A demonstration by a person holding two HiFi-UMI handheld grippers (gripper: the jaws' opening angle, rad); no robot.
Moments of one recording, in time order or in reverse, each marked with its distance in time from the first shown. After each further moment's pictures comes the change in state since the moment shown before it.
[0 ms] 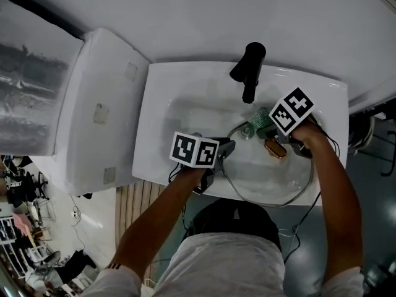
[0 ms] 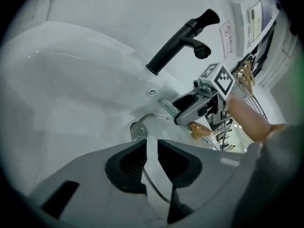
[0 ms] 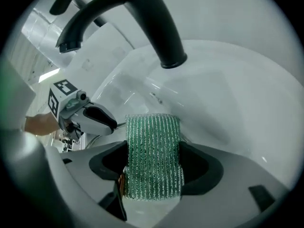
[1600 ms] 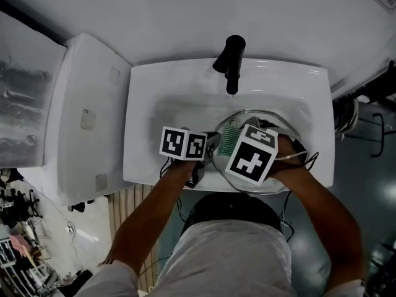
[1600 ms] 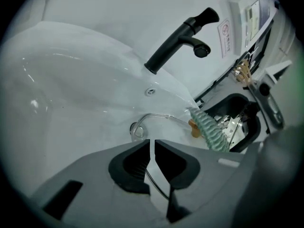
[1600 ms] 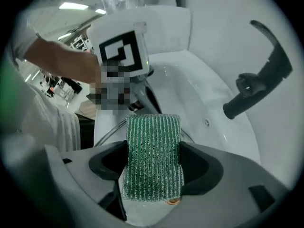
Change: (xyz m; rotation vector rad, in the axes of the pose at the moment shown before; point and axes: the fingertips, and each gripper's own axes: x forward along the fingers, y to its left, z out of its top) left arm 0.000 -0.001 0.000 0.024 0.019 -0.022; right arm -0.024 0.128 -0.010 -0.550 0.118 -0.279
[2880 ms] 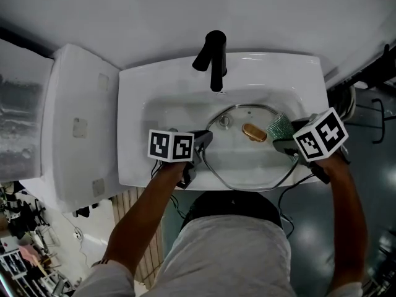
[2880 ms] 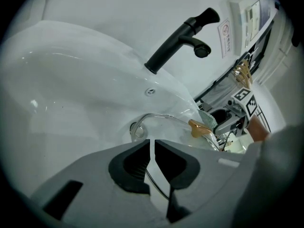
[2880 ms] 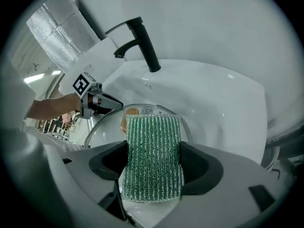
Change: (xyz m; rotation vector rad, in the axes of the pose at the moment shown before) left arm 0.000 0.001 -0.001 0.001 0.002 0.000; right arm -0.032 -0.054 -0.155 0.697 -0.163 0.046
